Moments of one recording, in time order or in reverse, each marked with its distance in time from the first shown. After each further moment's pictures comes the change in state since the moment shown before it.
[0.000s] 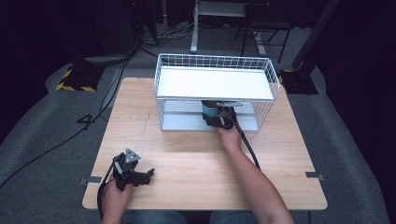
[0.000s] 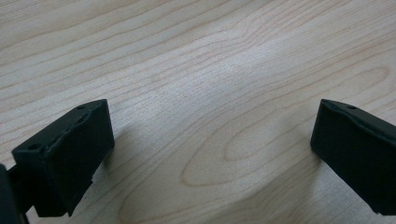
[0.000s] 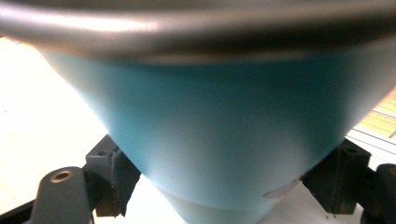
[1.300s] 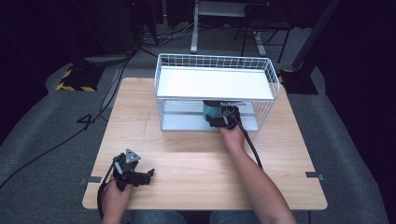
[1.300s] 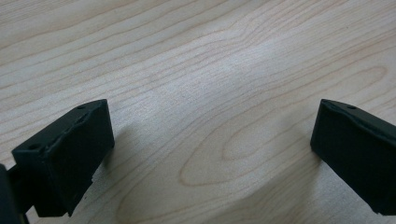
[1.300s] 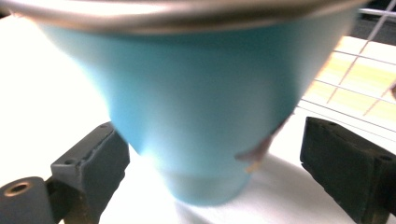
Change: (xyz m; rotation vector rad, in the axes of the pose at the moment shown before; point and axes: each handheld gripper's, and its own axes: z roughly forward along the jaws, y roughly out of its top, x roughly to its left) left arm 0.000 0.000 0.000 -0.001 -0.003 0.011; right arm -0.011 -0.003 -0.010 0.058 -0.025 0.028
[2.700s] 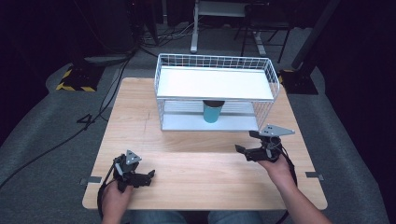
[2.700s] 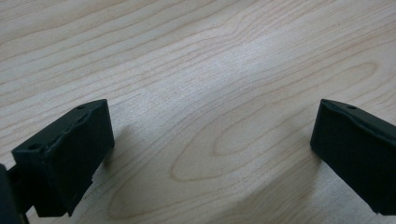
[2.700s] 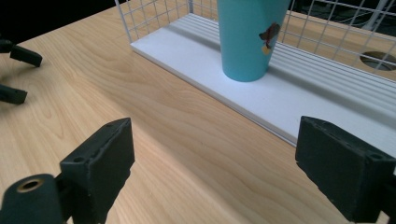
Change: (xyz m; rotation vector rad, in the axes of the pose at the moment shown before) left arm -0.004 -0.002 -0.001 -0.001 -0.002 0.000; right arm 0.002 -0.048 -0.175 -0.007 0.176 -0.061
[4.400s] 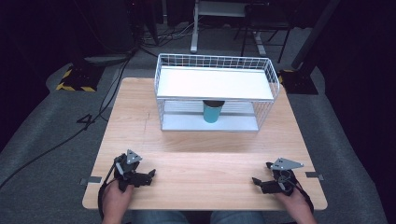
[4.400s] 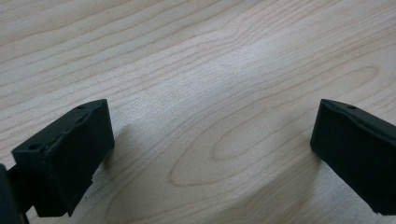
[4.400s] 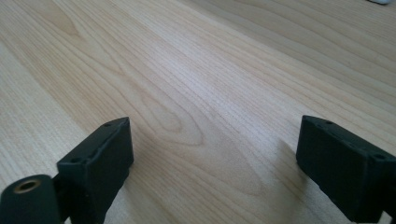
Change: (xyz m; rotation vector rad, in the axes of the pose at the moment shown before) left arm -0.001 0.002 0.001 0.002 0.000 -0.003; right arm -0.002 -0.113 -0.030 0.213 -0.088 -0.022
